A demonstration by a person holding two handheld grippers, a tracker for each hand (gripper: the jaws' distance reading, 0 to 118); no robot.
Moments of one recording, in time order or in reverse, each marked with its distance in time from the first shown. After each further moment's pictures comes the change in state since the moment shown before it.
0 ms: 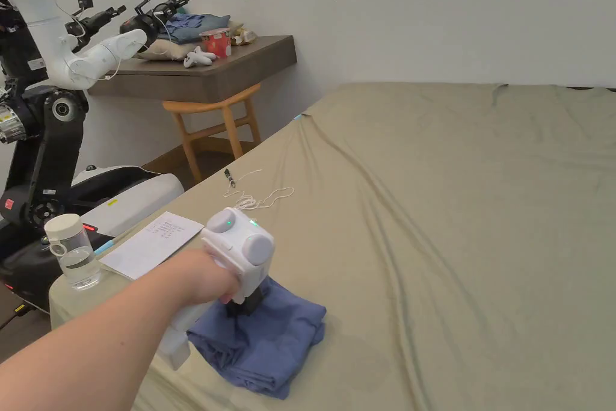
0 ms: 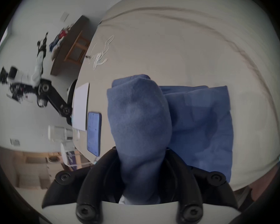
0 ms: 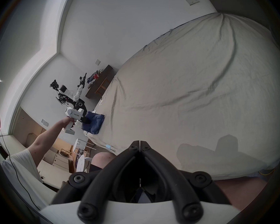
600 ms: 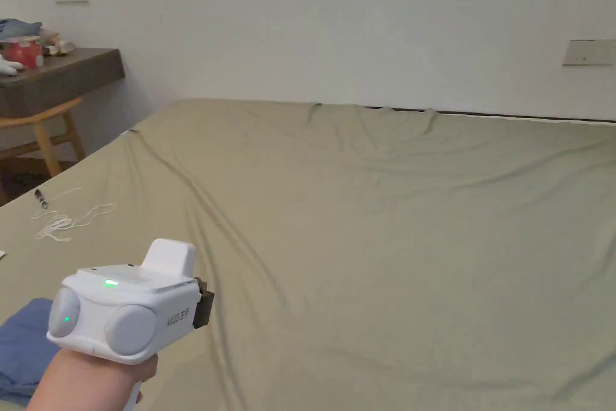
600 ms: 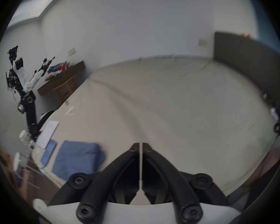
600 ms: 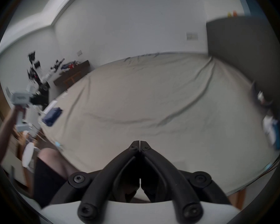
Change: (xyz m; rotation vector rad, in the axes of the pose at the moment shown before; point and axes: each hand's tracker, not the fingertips) left arm 0.177 -0.079 0.212 0.790 -0.354 0.199; right arm -0.011 0.017 0.020 0.170 -0.501 0.430
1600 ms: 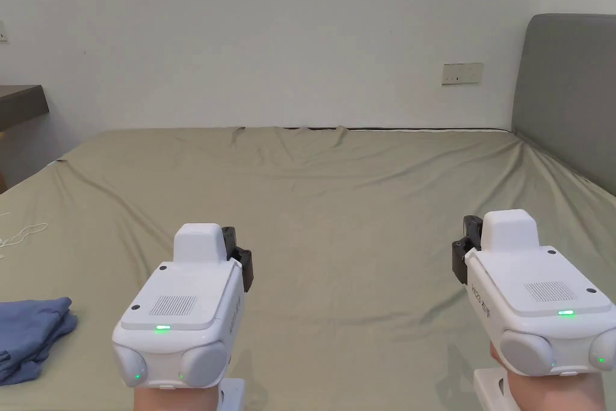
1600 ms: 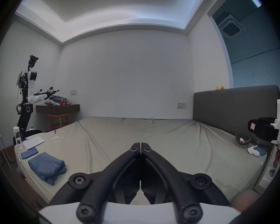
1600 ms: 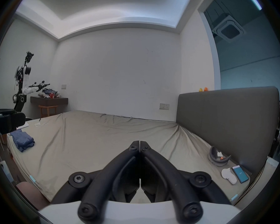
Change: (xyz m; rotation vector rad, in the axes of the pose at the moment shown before) left arm 0.161 -0.054 0.107 0.513 0.009 0.077; right arm -0.071 0.028 0.070 0.593 -0.326 0.150
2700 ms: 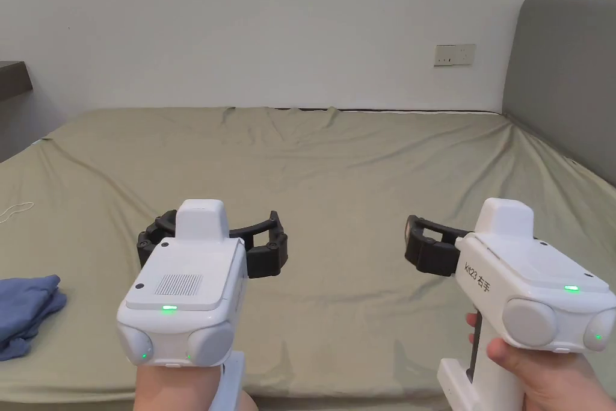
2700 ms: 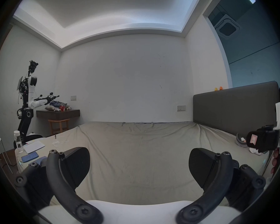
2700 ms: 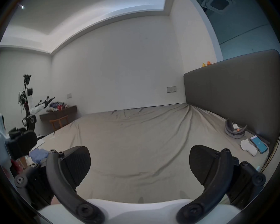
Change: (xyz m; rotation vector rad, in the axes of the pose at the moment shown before) left arm 0.013 -0.003 0.003 0.047 0.000 -0.018; right arm 0.004 -0.009 0.000 -0.143 0.061 -0.300
